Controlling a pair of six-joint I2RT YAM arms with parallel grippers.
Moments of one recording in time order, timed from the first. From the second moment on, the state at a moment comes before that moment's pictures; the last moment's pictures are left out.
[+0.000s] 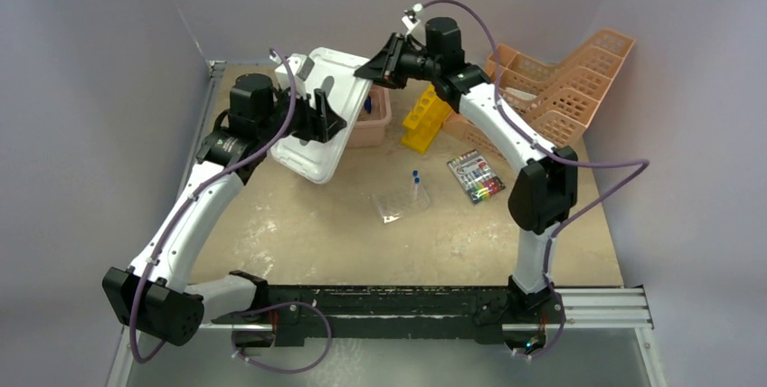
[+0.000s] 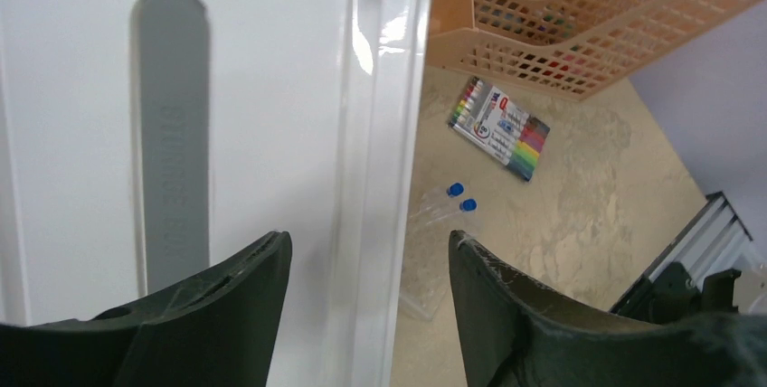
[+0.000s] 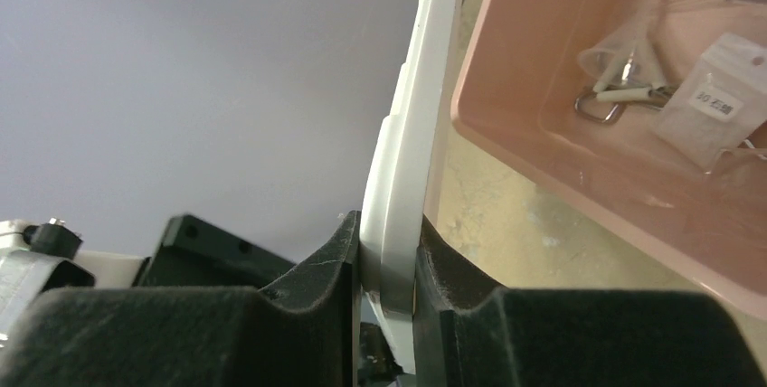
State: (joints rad) left arm -0.32 1.19 1.24 -0.44 0.38 -0.22; right arm 0.48 1.95 1.90 -0.23 -0.59 0.95
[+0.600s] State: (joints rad) left arm -0.32 1.16 1.33 -0.36 0.03 -0.87; right arm 0.26 1.62 1.58 0.25 -0.48 1.17
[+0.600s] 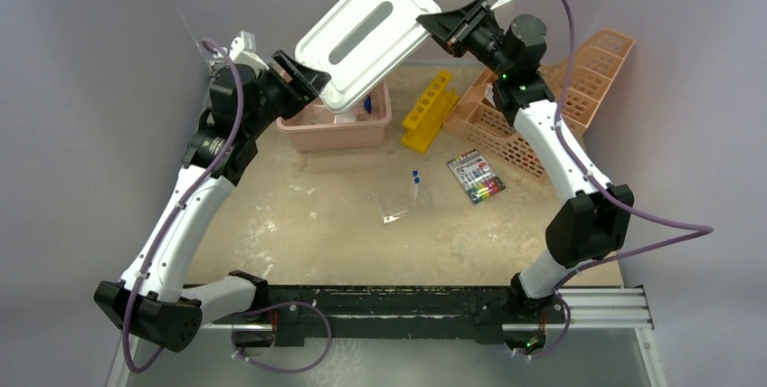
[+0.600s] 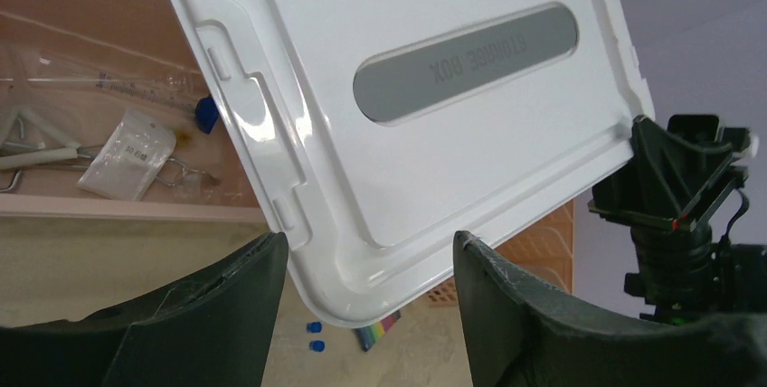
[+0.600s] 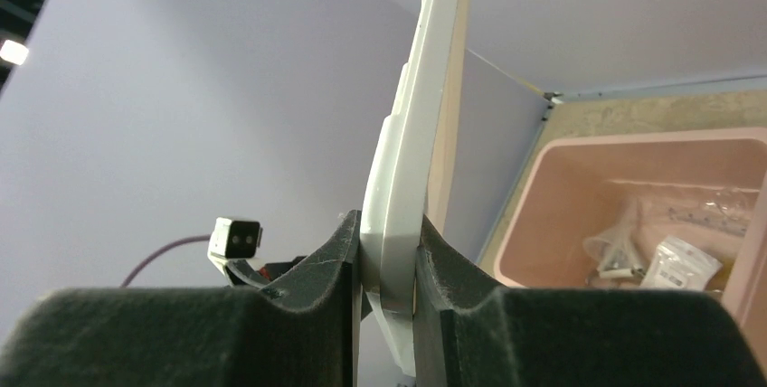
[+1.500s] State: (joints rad) left arm -0.26 1.19 1.05 0.21 0.13 -1.37; right arm 0.23 1.51 1.36 0.38 -0.30 1.45
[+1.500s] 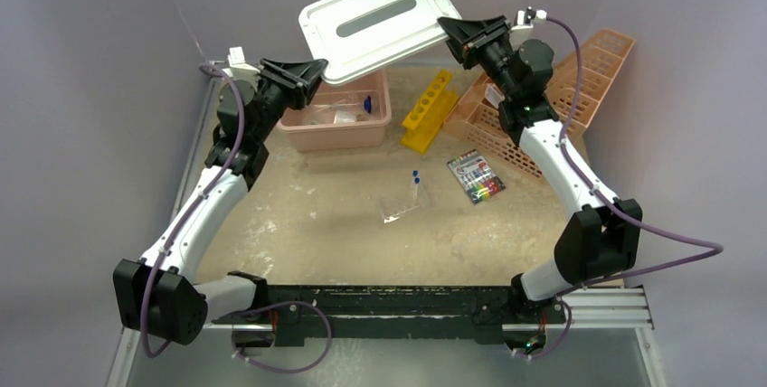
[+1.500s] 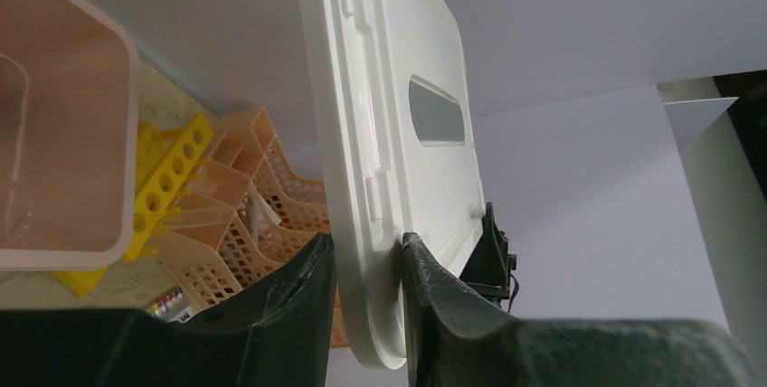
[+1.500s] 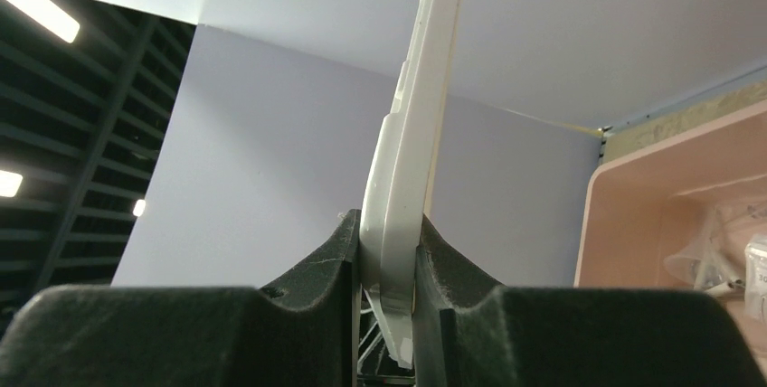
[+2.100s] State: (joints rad) left arm -0.05 1.29 1.10 0.17 0.47 -1.28; right arm 0.27 1.53 1.30 0.39 -0.31 1.43
